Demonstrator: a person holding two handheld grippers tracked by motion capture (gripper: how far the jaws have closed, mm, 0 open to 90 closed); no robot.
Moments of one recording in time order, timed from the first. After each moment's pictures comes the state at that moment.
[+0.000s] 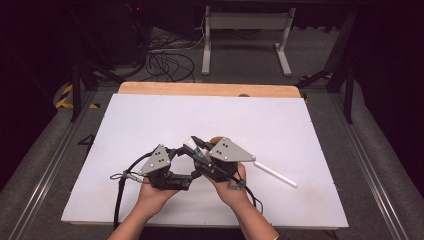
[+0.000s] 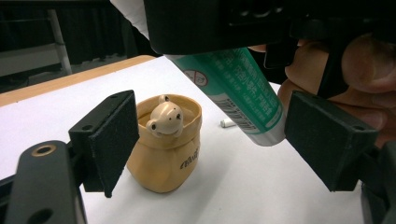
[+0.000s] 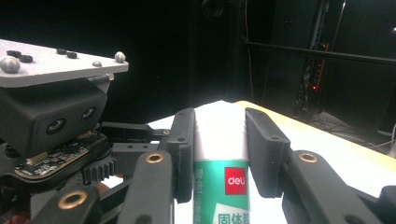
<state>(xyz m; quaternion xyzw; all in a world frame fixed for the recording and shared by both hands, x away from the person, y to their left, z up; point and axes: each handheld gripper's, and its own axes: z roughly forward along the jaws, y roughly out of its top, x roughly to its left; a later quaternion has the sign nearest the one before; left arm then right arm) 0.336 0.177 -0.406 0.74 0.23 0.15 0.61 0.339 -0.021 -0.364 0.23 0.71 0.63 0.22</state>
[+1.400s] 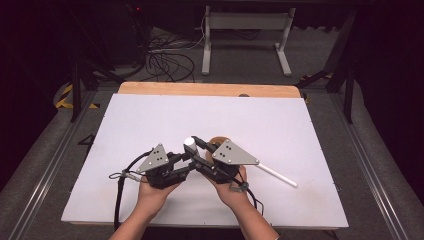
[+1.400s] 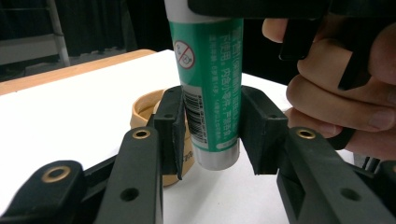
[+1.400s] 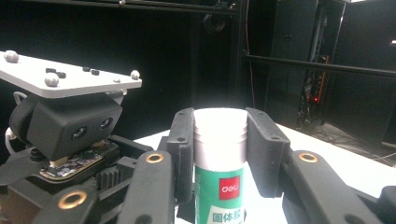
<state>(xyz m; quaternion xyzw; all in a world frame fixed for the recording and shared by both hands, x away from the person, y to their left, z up) 0.337 0.181 -0.406 0.74 0.24 0.14 0.61 0.334 -0.024 -0.364 0.23 0.69 0.65 0.23</state>
